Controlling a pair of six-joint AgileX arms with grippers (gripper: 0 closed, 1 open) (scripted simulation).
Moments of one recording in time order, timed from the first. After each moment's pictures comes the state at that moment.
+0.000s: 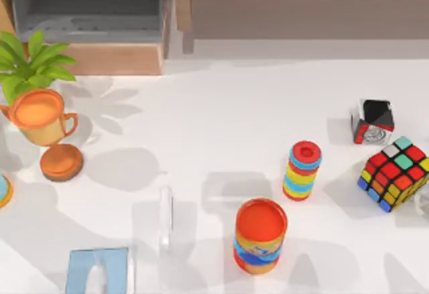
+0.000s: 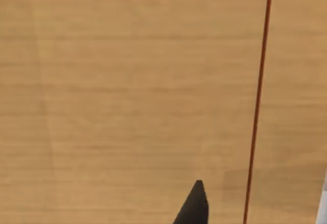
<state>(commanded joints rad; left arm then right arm) 0.39 2.33 1.21 1.11 0.44 1.58 0.00 0.00 0.00 0.00 0.00 0.00</state>
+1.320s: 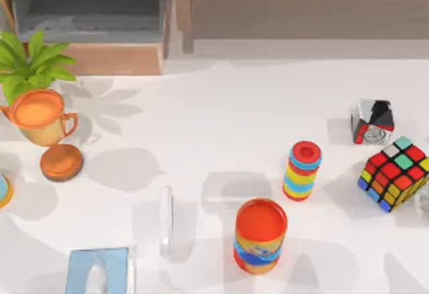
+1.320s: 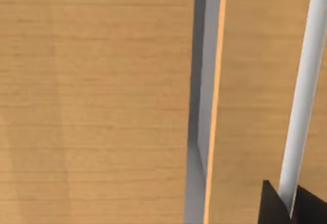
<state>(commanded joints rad) 0.46 2.22 0.95 1.24 0.50 1.58 0.00 0.00 0.00 0.00 0.00 0.00</state>
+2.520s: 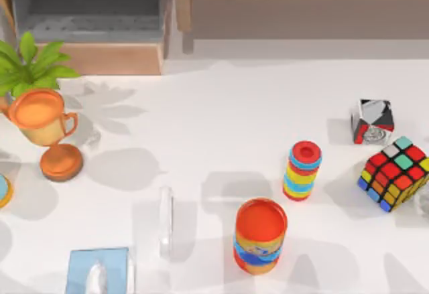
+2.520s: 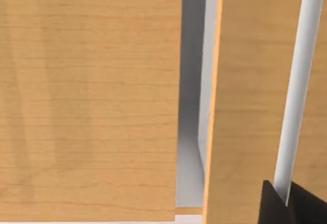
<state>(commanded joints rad) 0.55 2.12 0.70 1.39 0.60 1.59 0.00 0.00 0.00 0.00 0.00 0.00</state>
